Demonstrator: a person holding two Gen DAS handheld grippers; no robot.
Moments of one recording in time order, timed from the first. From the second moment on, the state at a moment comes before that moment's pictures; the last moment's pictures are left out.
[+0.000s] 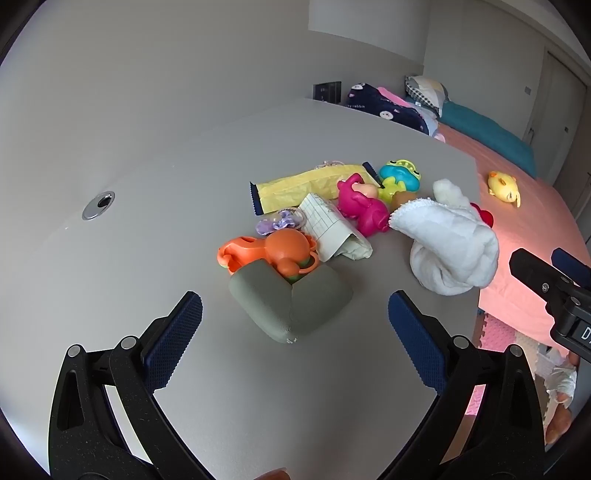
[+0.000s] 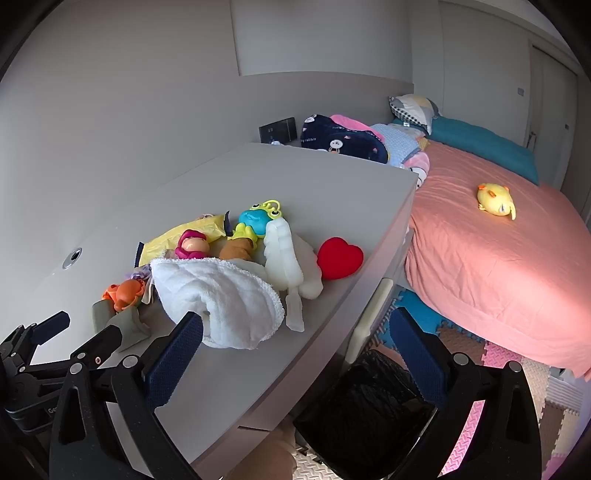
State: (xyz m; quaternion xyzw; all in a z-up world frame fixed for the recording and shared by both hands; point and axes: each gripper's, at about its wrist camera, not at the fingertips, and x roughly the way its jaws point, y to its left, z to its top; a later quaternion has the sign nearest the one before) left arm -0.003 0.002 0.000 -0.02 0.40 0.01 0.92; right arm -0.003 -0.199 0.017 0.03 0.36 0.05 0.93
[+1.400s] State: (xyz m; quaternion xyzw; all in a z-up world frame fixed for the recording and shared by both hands) left arm 0.001 -0.005 -0.001 -0.02 0.41 -0.02 0.91; right arm -0.005 -0.199 0.018 0.03 0.36 0.05 0.93
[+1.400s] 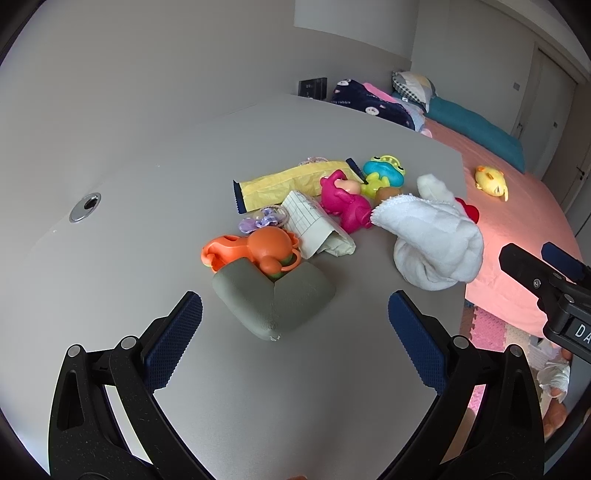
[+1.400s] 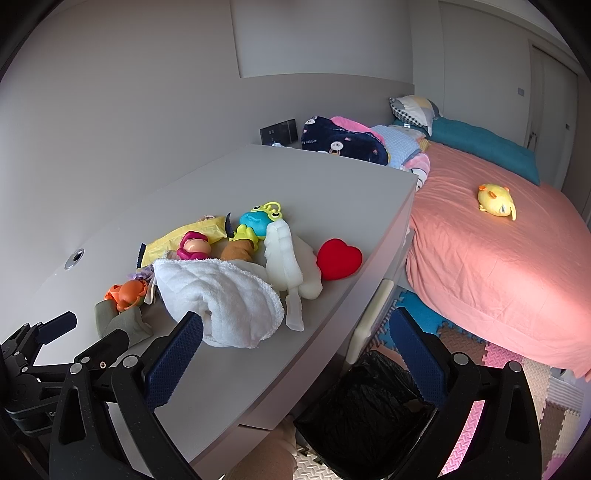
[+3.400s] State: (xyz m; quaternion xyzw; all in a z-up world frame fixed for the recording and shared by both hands) left arm 0.027 0.017 -0.029 -0.05 0.46 0.02 0.89; right arm 0.030 -0.159 -0.009 0.03 0.39 0.17 0.91
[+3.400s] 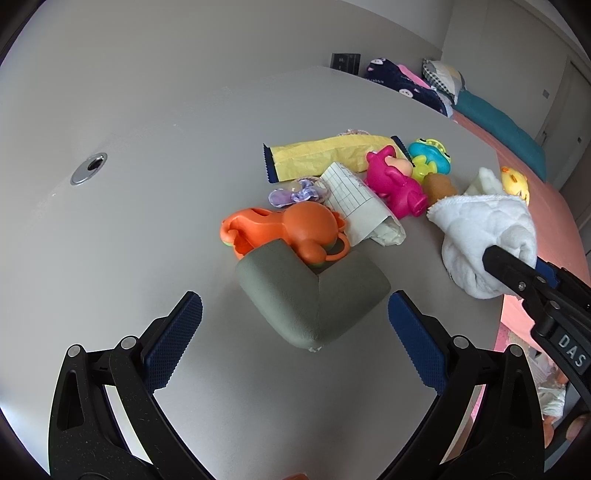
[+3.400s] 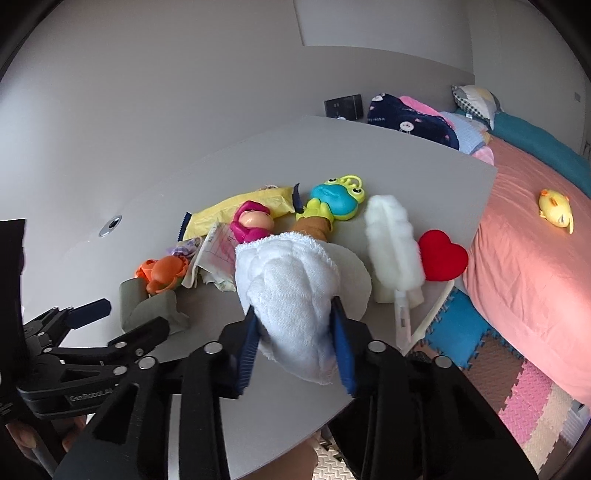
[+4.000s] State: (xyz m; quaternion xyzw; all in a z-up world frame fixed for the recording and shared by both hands) left arm 0.019 0.021 -0.020 -0.04 0.44 0.04 0.90; right arm 0.006 -0.176 0.044 0.08 0.34 0.21 0.91
